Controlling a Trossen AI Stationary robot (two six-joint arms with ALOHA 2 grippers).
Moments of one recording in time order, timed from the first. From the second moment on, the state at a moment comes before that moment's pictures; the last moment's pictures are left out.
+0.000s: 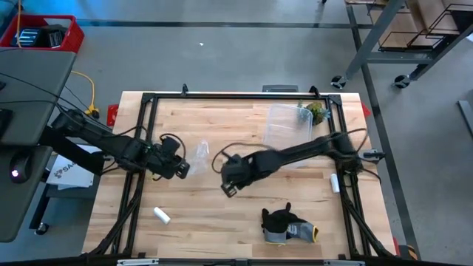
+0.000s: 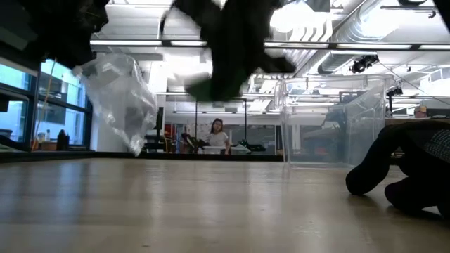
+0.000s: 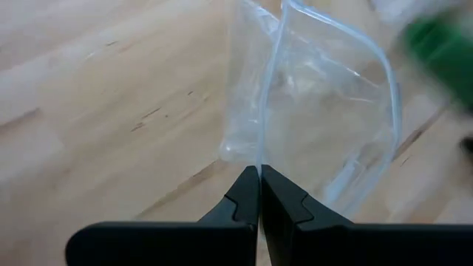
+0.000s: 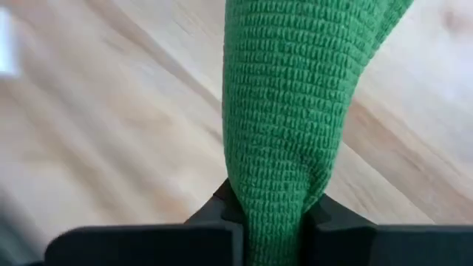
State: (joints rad) left arm -0.38 1.04 0.83 -0.96 -0.49 -1.30; right arm 0.21 2.10 1.81 -0.94 0.08 1.05
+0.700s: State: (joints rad) left arm -0.40 1.45 1.21 -0.78 -1.00 -0.38; right arm 0.21 1.87 1.81 -0.67 -0.09 1.17
